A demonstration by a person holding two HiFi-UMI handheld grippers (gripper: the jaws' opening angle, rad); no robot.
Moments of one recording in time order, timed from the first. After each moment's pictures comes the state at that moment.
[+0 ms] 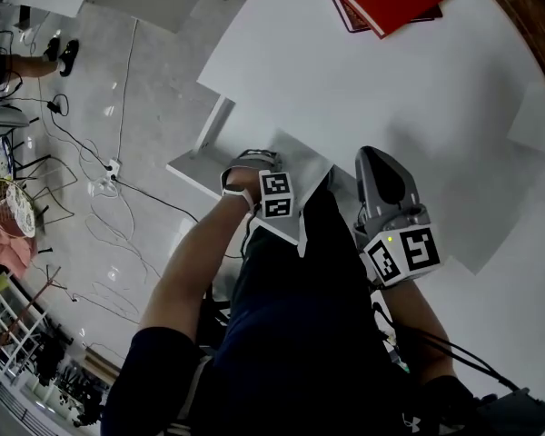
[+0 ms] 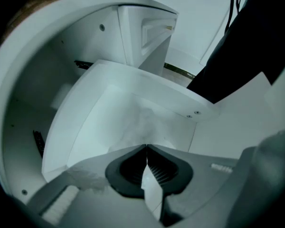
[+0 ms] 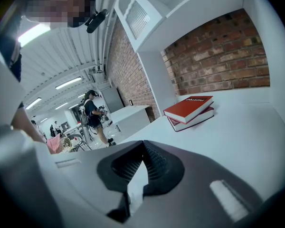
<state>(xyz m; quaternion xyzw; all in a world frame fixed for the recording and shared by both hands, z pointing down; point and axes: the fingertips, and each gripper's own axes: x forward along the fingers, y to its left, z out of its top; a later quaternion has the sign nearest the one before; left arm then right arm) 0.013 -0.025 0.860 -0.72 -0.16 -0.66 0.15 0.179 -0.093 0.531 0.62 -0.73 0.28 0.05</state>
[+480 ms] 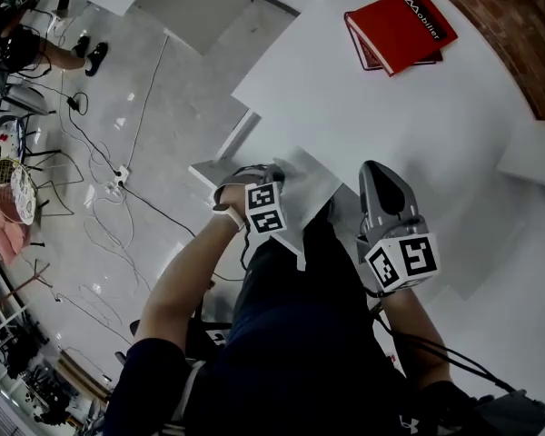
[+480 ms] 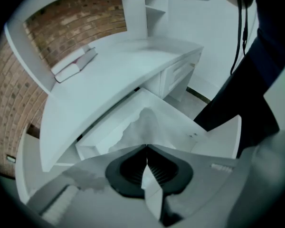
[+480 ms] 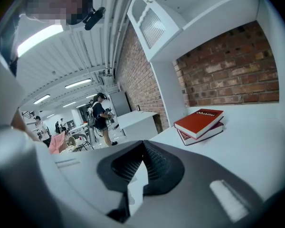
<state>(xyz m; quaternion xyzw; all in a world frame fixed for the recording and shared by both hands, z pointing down) 0.003 -0.063 0.763 -0.80 -0.02 -0.60 0.07 0.160 -0.098 0.487 0.60 -0.77 0.24 0.04</state>
